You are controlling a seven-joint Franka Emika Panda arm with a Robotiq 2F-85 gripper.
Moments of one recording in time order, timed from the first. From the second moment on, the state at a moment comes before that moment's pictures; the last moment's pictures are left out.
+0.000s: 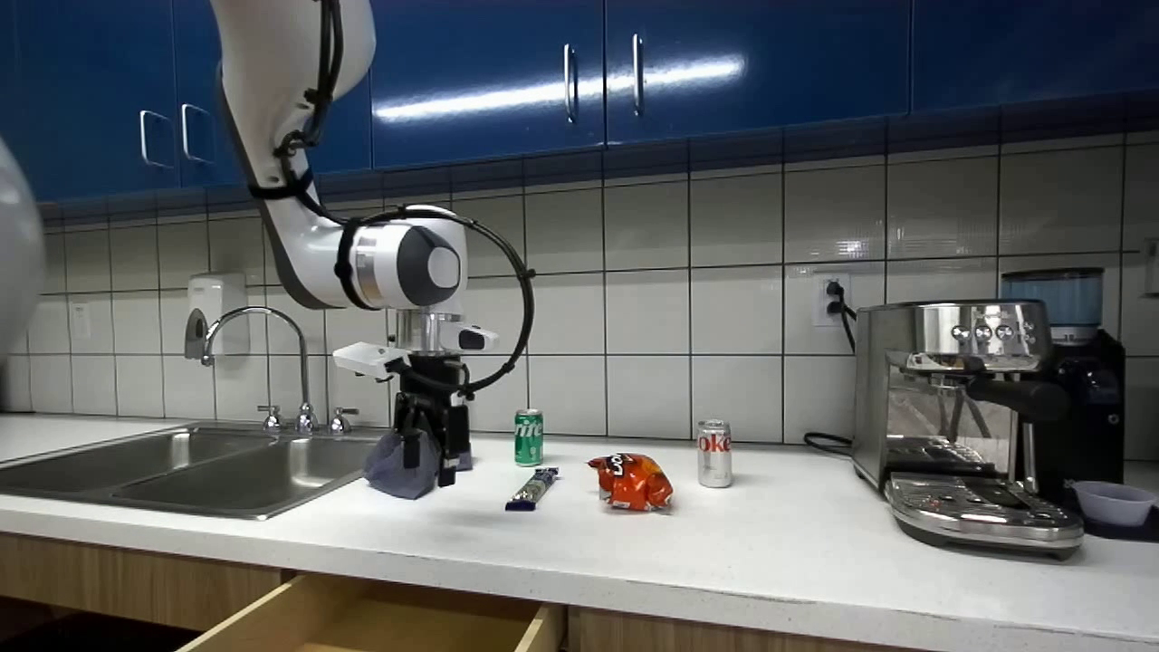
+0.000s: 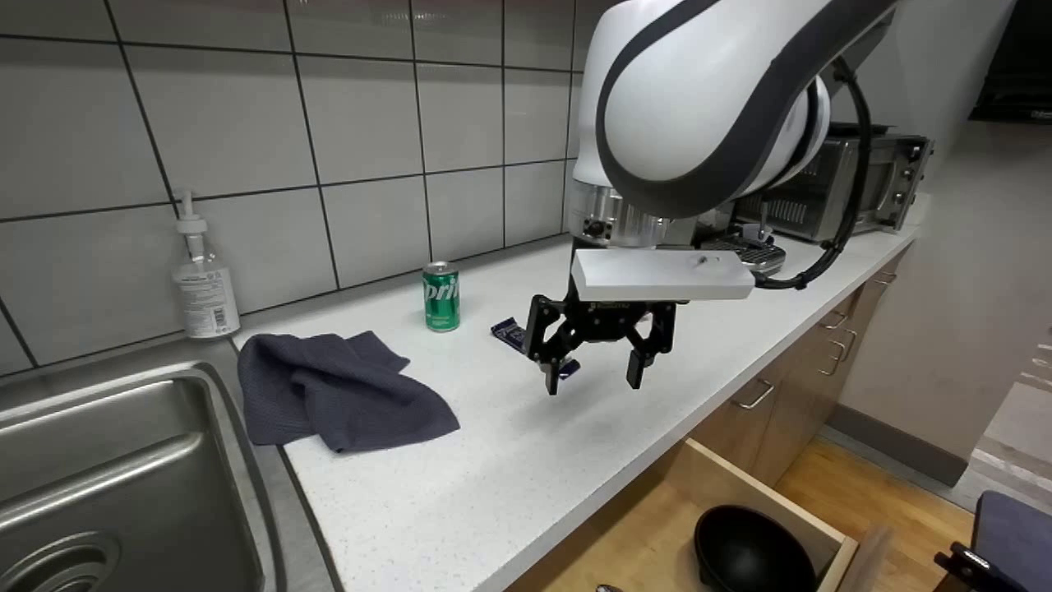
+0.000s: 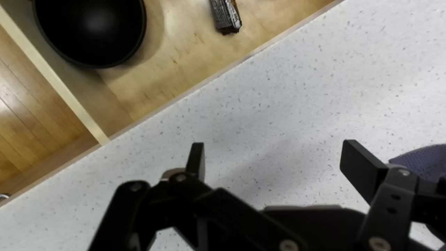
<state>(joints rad) 0.10 0.20 0.01 -2.27 0.07 2.48 0.55</state>
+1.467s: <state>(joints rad) -0.10 0.60 0.08 -1.78 0.14 2.45 -0.27</state>
